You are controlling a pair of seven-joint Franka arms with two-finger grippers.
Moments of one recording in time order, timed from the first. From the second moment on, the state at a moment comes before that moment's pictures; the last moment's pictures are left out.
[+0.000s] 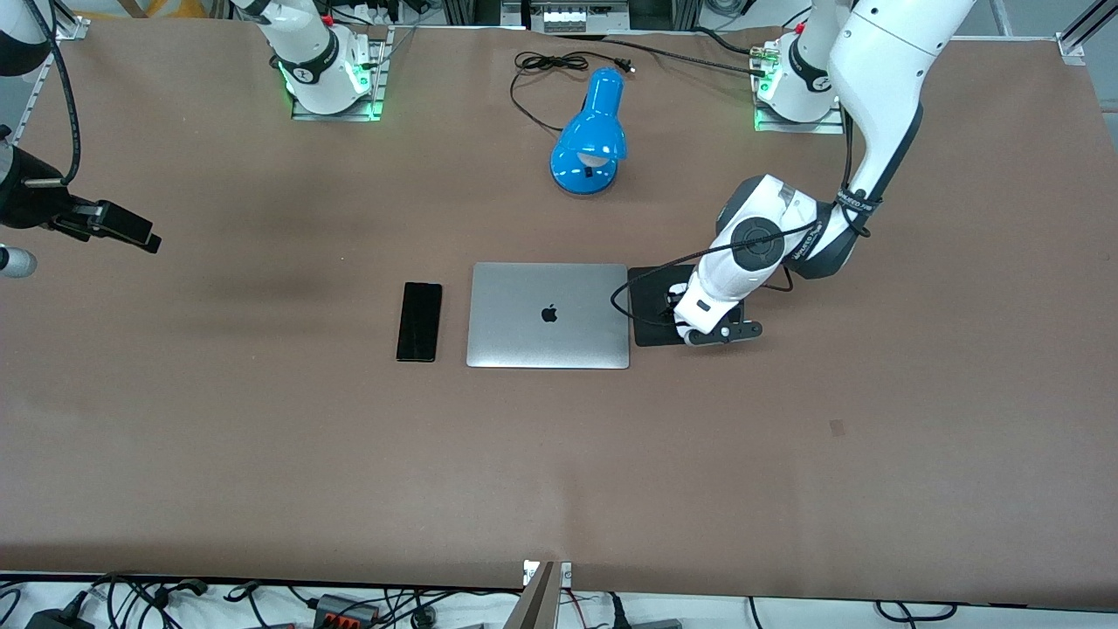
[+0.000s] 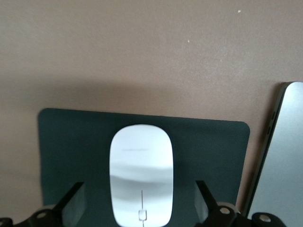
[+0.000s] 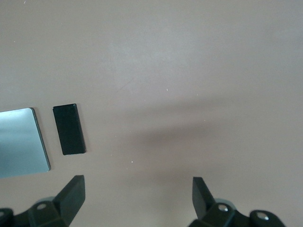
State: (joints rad) left arm -0.12 0.52 -0.34 -1.97 0.12 2.38 -0.70; right arm -0.13 0.07 0.10 -1.59 0.02 1.63 0.14
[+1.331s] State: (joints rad) left arm 0.08 0.16 -0.14 -1.44 -0.07 1.43 -0.03; right arm -0.12 0.08 0.11 -1.59 -0.02 1.62 0.14
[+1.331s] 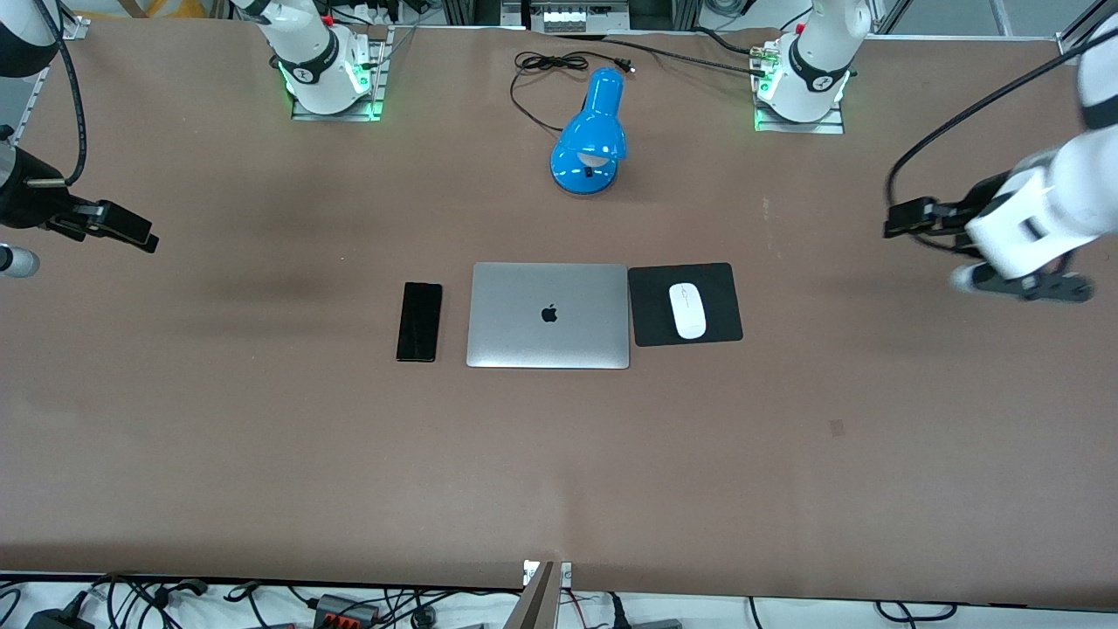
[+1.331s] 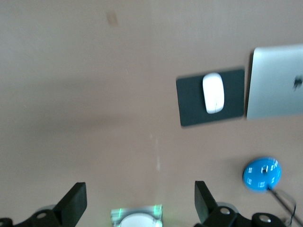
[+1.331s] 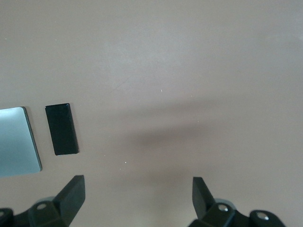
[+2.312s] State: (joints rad) left arm -0.04 -0.07 -0.01 -1.70 -0.02 1.60 -0.04; right arm -0.12 0.08 0.11 -1.59 -0.02 1.62 0.14
